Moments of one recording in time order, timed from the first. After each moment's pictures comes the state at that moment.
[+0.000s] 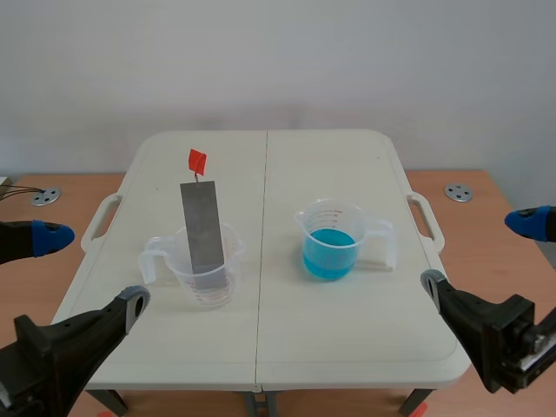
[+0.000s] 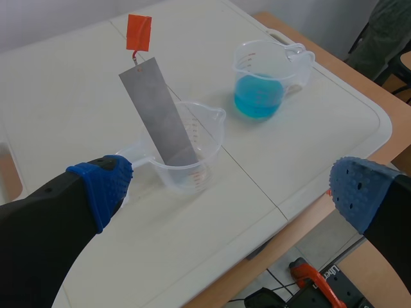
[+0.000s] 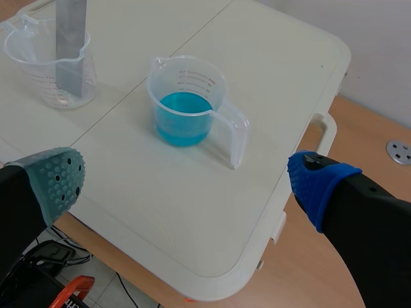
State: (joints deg) left arm 48.0 -32.1 -8.5 118.7 -21.2 -26.4 -3.7; right arm -45.8 30.9 13.0 114.9 15.2 24.9 5.0
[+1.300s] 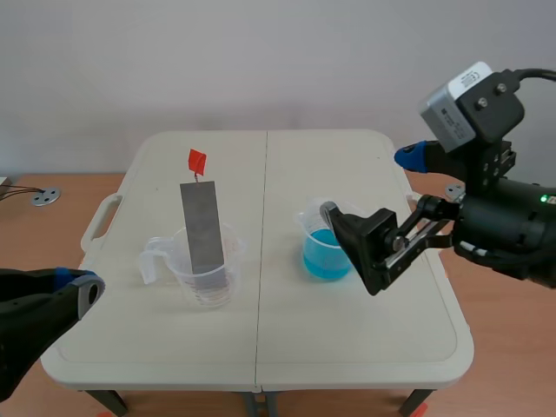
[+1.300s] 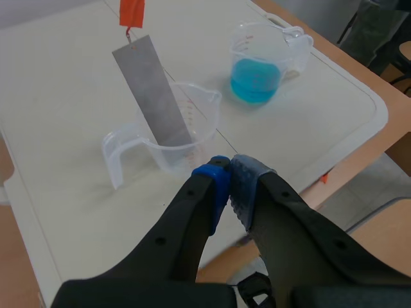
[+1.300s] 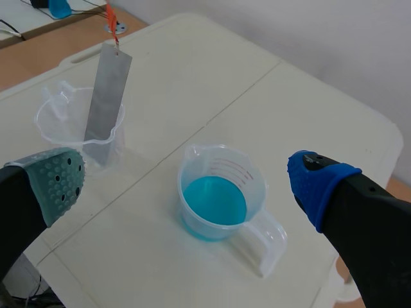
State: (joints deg) left arm 53.3 -32.1 -10.4 118.7 -21.1 -26.4 -5.6; right arm -16.4 27.7 -7.4 107.1 14.3 25.3 -5.8
